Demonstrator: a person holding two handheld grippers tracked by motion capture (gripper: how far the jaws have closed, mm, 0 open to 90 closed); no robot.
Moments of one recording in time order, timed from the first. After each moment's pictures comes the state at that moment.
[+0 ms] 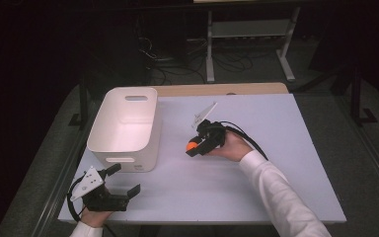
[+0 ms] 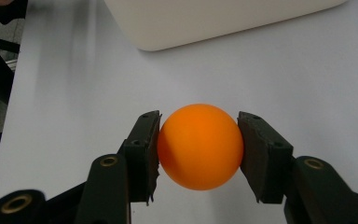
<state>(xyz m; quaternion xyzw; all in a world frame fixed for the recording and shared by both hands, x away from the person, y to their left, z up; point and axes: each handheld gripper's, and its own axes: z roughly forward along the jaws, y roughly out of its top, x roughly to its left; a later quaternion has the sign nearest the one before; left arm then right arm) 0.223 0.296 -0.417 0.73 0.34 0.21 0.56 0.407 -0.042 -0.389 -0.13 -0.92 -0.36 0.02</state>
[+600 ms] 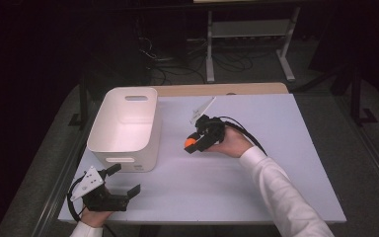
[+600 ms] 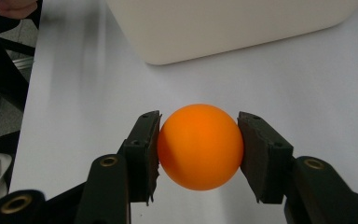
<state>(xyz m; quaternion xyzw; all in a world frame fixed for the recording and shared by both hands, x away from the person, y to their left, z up) 0.224 0.296 -0.417 0.73 0.34 0.21 0.56 0.409 -0.039 -0.370 -0.12 -0.92 -0.37 0.02</state>
